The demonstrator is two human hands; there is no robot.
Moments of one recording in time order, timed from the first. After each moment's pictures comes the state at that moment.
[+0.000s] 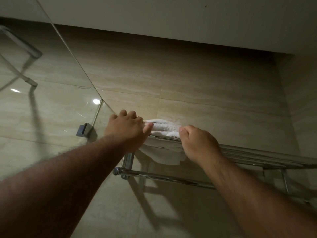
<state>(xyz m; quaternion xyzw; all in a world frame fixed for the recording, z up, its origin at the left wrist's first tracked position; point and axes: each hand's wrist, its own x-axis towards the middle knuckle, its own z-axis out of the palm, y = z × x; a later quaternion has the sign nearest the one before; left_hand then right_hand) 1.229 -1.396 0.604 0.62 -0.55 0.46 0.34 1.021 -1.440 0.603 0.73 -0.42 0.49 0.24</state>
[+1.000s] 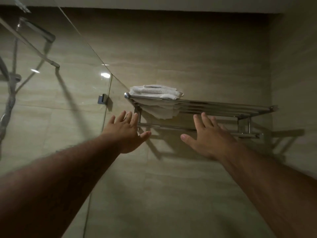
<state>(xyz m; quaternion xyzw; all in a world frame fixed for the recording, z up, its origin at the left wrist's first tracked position) 1.170 -1.257 0.469 0.73 -0.58 0.30 0.19 0.917 -1.300 0.482 0.78 -0.54 0.25 0.22</state>
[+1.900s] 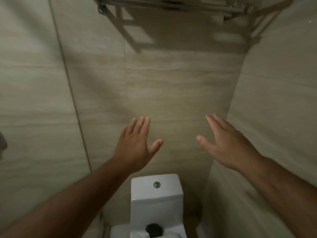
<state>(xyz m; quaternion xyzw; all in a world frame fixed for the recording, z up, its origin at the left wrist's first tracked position) 1.109 -1.206 0.146 0.62 -0.75 0.06 0.22 0.841 -1.190 0.197 0.75 -0.63 0.17 0.01</state>
